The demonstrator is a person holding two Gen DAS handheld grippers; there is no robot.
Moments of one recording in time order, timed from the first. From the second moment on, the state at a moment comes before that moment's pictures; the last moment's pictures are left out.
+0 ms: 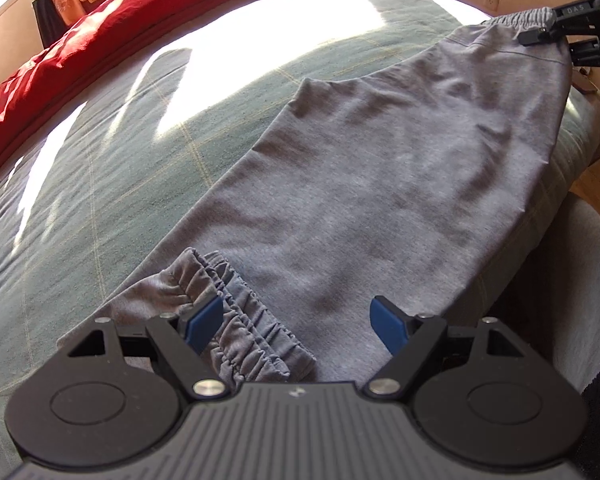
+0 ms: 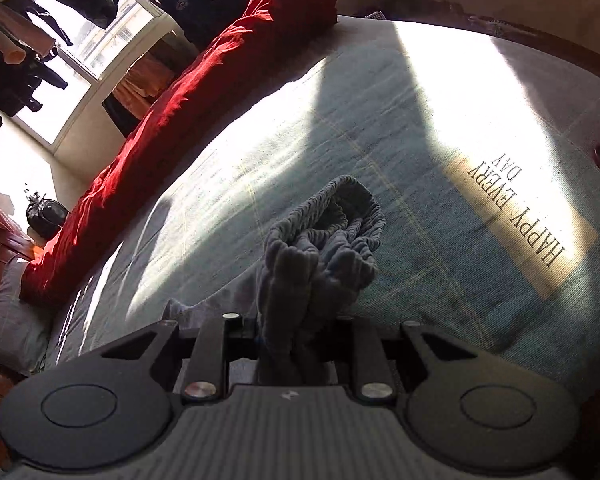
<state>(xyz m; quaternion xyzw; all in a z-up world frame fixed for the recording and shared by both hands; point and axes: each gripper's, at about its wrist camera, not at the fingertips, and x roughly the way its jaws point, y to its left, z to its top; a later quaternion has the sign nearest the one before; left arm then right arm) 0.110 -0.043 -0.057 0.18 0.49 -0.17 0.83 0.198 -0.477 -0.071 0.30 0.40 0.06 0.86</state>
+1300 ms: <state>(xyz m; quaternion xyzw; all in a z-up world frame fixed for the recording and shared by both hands) 0.067 0.097 -0.044 0.02 0.46 -0.12 0.88 0.197 -0.252 0.060 0.15 0.37 0.22 0.89</state>
